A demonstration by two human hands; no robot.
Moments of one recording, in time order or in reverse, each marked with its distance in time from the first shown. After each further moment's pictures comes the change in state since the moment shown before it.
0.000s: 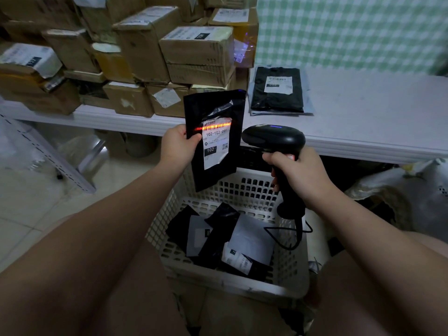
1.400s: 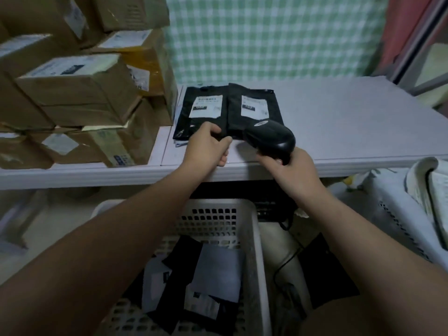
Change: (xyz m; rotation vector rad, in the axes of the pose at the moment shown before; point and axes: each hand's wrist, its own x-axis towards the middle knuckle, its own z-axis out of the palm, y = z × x) left_hand 0.013 0.110 0.191 -0.062 -0.396 0.067; right_hand 0.084 0.044 -0.122 -0.225 0.292 -0.084
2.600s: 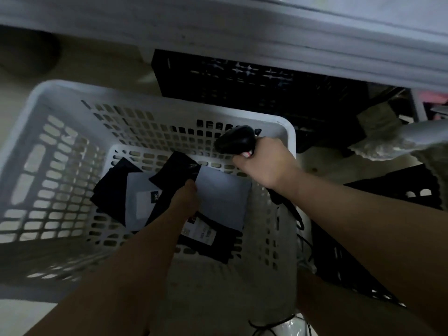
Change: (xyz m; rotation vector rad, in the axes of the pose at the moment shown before) left_hand -0.087 -0.368 0.044 0.563 -0.308 -0.676; right_hand -0.023 0.139 0.159 -0.563 -0.592 0.226
